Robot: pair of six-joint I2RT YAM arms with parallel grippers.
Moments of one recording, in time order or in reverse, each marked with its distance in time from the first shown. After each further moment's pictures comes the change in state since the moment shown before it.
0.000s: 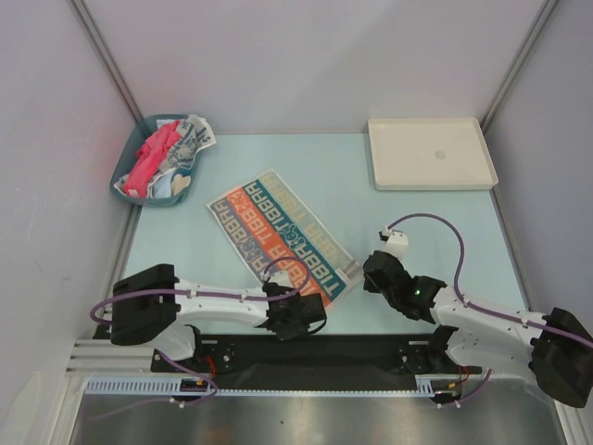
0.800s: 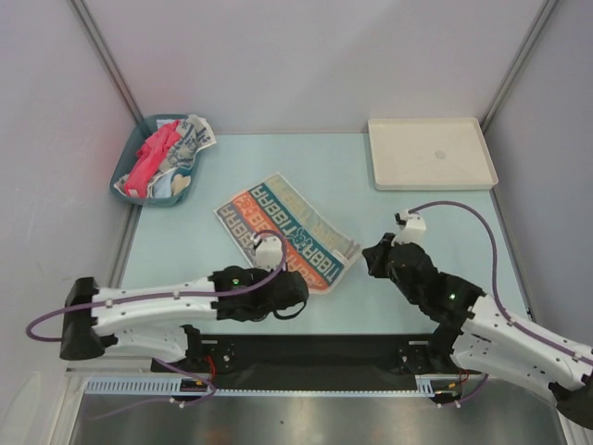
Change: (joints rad) left arm 0.012 -0.294 0.108 -0.180 -0.284 0.367; right arm 0.024 -0.230 0.135 -0.104 -0.010 -0.070
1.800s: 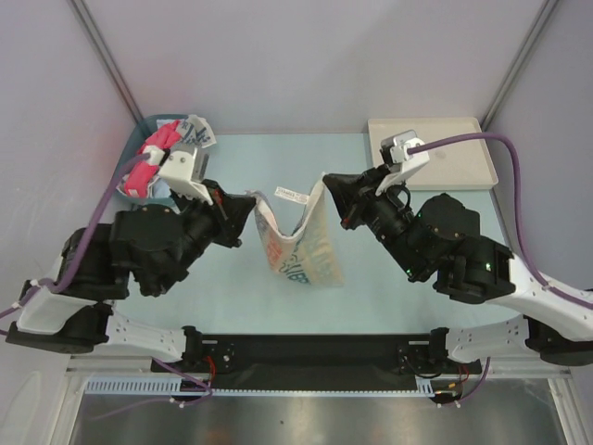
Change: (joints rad) left arm -0.136 -0.113 0.953 -0.152 -0.388 0.763; right arm 0.418 0.345 0.979 0.040 0.234 -0.564
